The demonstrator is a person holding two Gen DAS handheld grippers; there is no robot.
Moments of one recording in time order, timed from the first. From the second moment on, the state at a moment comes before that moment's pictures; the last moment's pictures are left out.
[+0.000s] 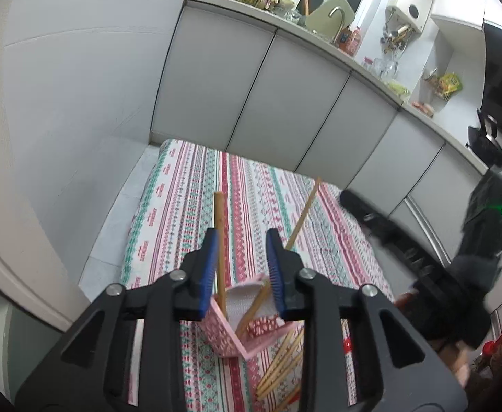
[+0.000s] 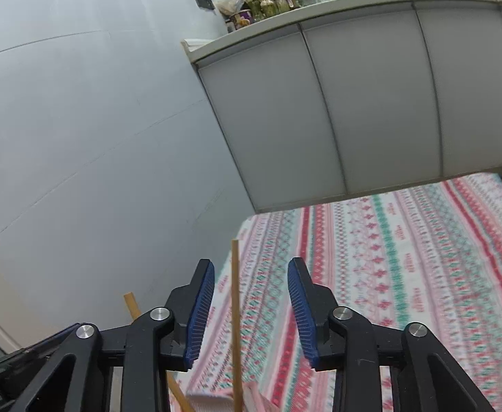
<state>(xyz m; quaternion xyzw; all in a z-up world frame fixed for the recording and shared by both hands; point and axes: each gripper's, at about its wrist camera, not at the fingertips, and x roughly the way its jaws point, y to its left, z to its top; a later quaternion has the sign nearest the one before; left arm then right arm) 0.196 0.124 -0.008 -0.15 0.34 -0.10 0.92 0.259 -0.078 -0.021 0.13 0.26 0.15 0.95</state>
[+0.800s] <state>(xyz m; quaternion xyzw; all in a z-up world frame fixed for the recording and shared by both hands) 0.143 0.047 -0.026 -0.03 0.41 -0.13 0.90 0.157 -0.188 -0.007 0.12 0.35 0.05 0.93</state>
